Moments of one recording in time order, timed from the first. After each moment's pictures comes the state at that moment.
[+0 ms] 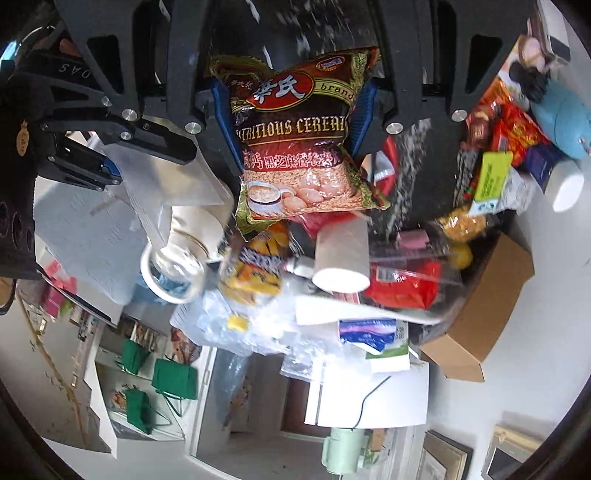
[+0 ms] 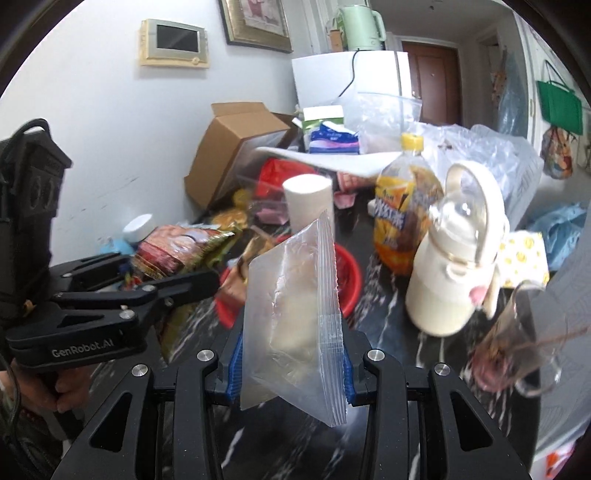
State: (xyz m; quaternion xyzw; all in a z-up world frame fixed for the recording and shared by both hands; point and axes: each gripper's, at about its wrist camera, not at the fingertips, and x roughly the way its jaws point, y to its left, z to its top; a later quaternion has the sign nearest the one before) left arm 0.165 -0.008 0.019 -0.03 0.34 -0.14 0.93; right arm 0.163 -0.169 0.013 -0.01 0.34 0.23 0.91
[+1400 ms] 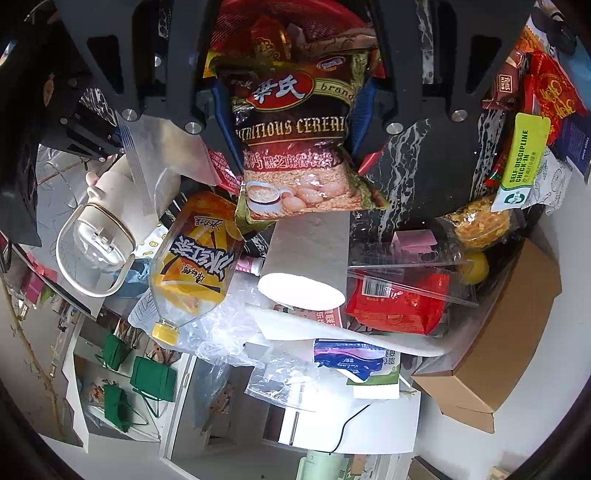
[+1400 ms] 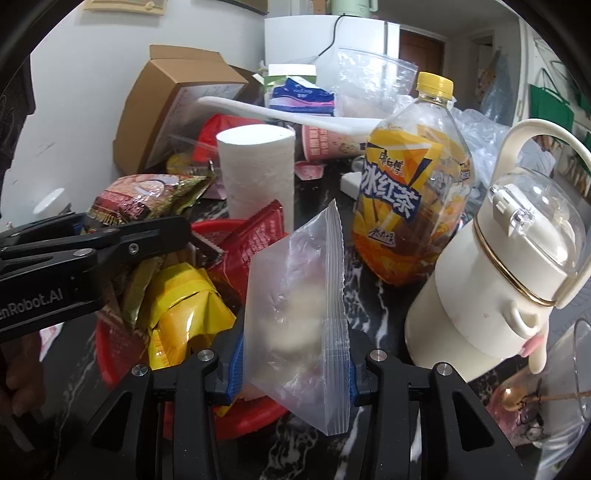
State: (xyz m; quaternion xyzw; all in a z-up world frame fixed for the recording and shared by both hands) left arm 0.257 0.010 -0.036 -0.05 0.36 -0.13 0.92; right arm 0.255 -0.135 -0.061 -0.07 0.40 0.17 0.90
